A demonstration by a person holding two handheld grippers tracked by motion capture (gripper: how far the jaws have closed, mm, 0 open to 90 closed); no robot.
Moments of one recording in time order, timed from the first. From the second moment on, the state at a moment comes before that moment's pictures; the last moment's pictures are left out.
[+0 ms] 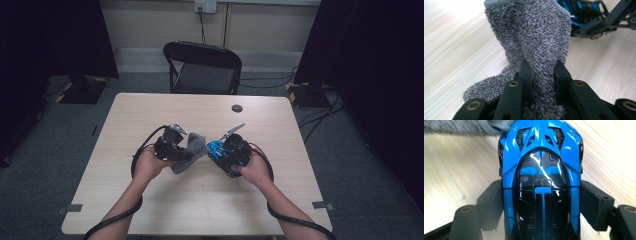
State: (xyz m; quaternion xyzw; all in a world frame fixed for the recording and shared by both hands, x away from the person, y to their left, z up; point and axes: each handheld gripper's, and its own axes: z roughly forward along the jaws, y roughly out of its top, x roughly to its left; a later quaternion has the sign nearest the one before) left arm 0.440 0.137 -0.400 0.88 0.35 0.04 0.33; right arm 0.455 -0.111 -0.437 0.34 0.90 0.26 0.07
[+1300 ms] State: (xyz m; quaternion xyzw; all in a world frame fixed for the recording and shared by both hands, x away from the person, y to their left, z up) left arm 0.471 0.109 -0.401 0.89 0.35 0.03 0.30; right arm 0.444 -0.107 -0.429 0.31 0.91 0.27 0.07
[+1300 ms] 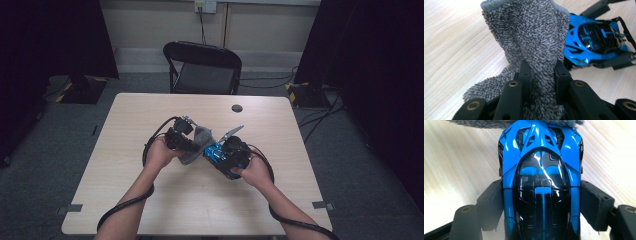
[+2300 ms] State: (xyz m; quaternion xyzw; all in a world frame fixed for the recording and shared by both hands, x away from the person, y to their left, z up) left arm 0.458 0.148 -0.420 0.83 0.44 0.05 0.35; right arm 0.449 -0.105 -0.415 0.32 0.90 0.28 0.07
